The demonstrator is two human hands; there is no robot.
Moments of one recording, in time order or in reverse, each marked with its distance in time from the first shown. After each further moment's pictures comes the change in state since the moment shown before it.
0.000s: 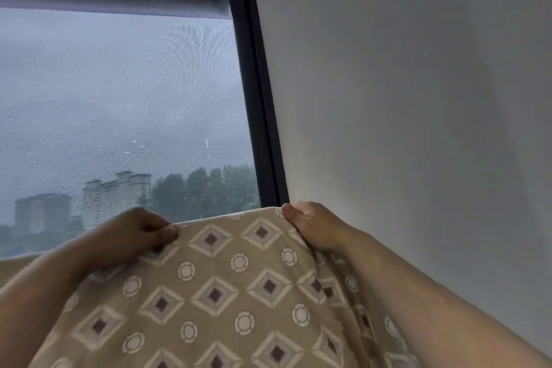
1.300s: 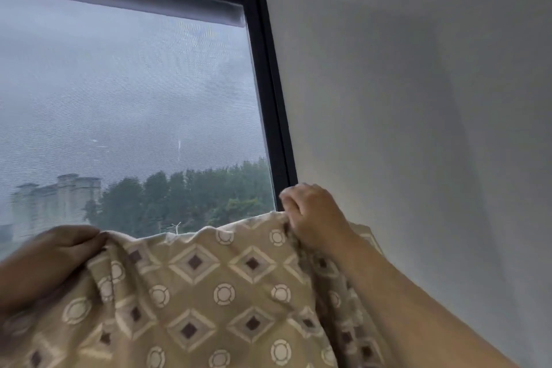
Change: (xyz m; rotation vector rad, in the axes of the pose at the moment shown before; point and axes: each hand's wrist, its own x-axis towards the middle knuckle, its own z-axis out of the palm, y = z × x) left_hand -0.043 -0.191 -0.073 0.073 0.230 0.045; right_hand 0.004 -0.097 0.070 -0.519 0.402 -0.129
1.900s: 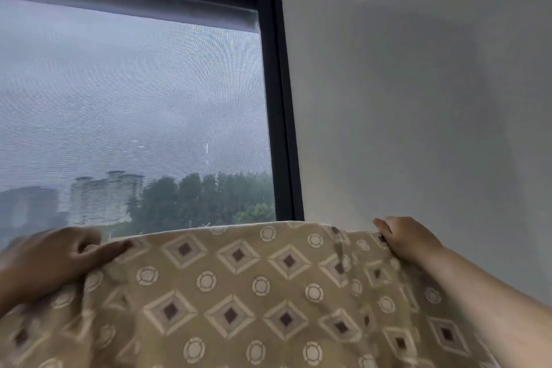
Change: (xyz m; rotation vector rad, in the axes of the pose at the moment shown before) left_hand -0.001 0.069 0.025 0.195 0.118 -0.152; right_hand -0.004 0.234 -0.025 -0.190 -0.283 0.340
